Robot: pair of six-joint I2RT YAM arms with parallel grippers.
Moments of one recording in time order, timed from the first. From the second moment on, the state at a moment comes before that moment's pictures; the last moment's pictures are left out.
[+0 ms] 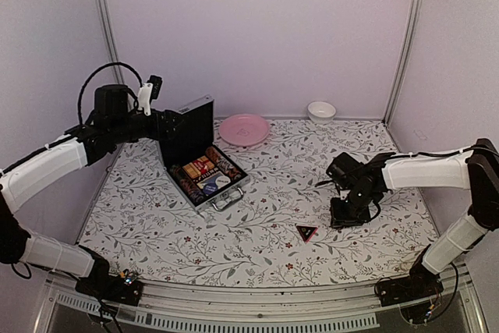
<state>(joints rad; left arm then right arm) -0.36 1.24 1.01 -0.11 0.22 -0.14 0.71 1.54 0.86 -0.73 0.04 0.72</state>
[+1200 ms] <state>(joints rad) -0.86 1.69 0.64 0.66 0.61 -1.12 1.09 1.68 1.15 -0.55 -0.09 0.43</state>
